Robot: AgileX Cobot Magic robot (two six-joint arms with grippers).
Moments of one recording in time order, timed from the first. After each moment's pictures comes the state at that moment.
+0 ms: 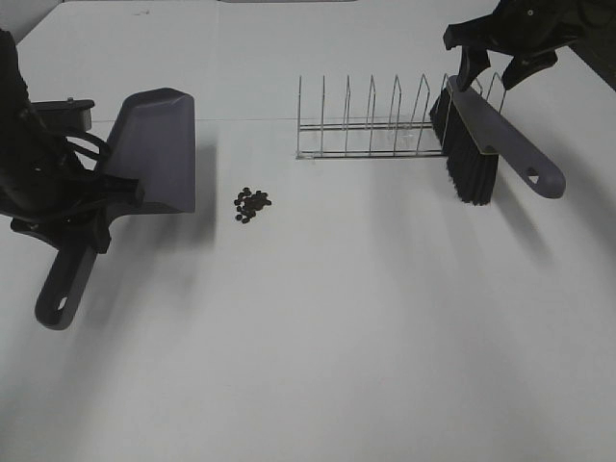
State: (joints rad) left arm -0.27 1.90 -1.17 -0.09 0.77 -0.21; right arm 0.03 2.38 -2.21 0.04 1.08 -0.09
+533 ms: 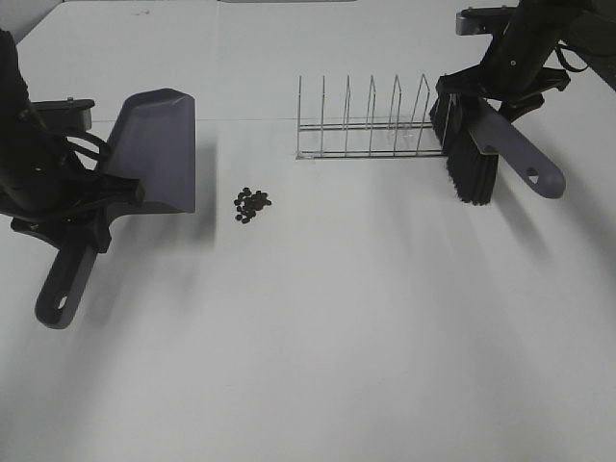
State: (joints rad) left arm -0.27 1.90 -1.17 -0.09 0.76 -0.21; right arm 0.03 2.49 -2.21 -0.01 1.05 -0.09
